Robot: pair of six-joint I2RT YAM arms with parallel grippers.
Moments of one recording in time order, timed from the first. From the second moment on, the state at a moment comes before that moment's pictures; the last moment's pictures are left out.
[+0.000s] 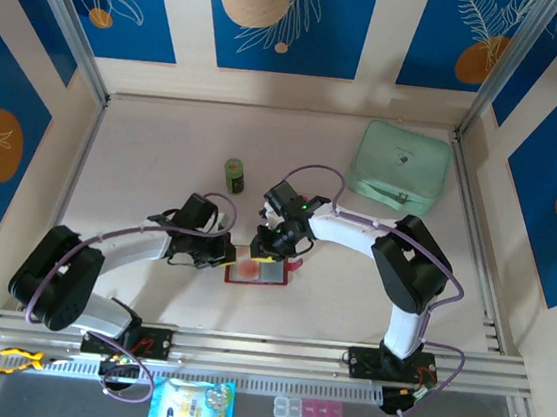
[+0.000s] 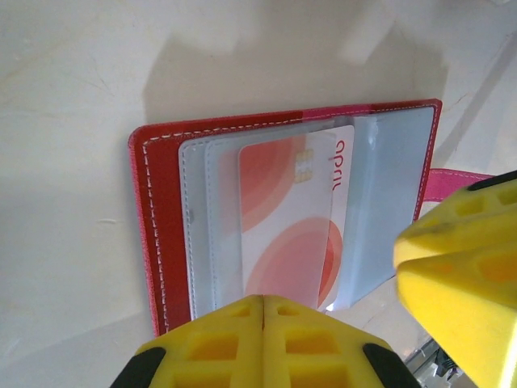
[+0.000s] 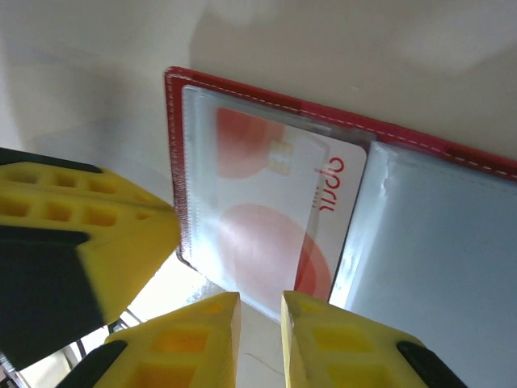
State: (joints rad) left arm -0.52 1.41 0.61 -0.28 0.49 -0.75; right arm 0.78 1.82 1.17 -0.56 -0.50 0.69
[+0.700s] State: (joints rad) left arm -0.55 1.49 0.62 -0.24 0.50 -0.76; right arm 0.76 1.81 1.11 -0.51 -0.53 0.69
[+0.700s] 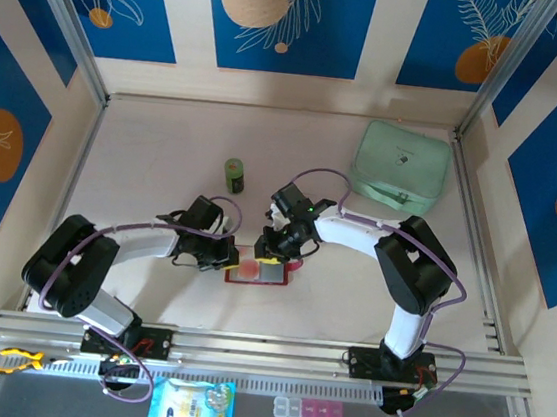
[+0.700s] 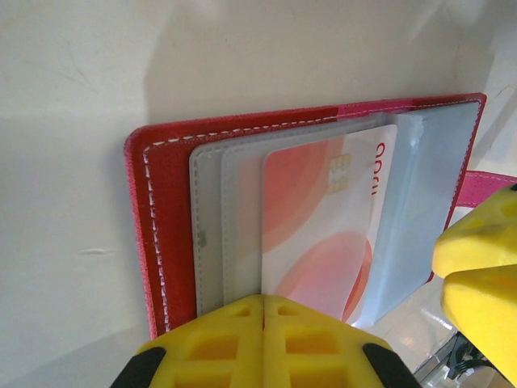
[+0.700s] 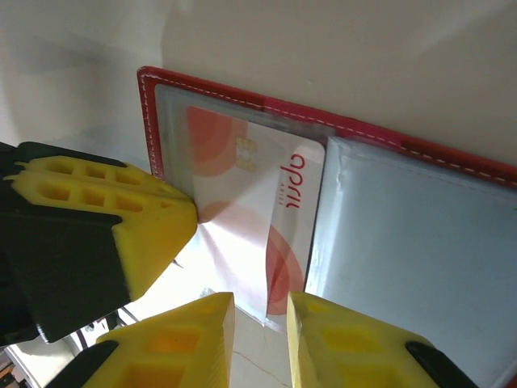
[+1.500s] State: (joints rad) left arm -0.55 1.50 0.62 -0.23 0.50 -0.76; right arm 0.75 1.86 1.07 -0.44 -0.58 0.73
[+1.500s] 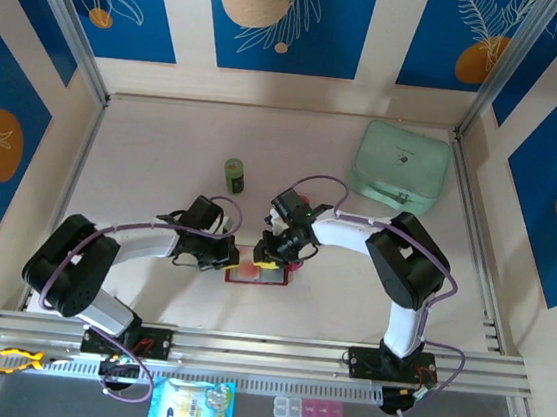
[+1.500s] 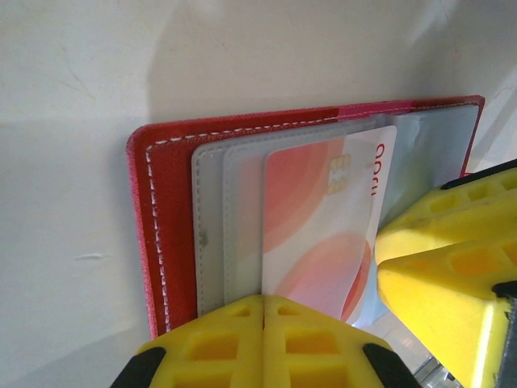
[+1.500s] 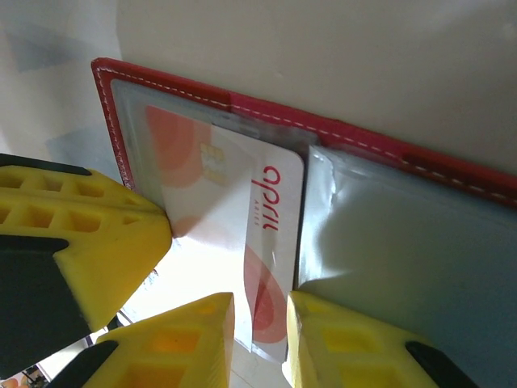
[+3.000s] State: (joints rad) left arm -0.55 1.50 0.62 -0.23 0.50 -0.76; right arm 0.71 1.83 0.97 -0.26 -0.69 0.80
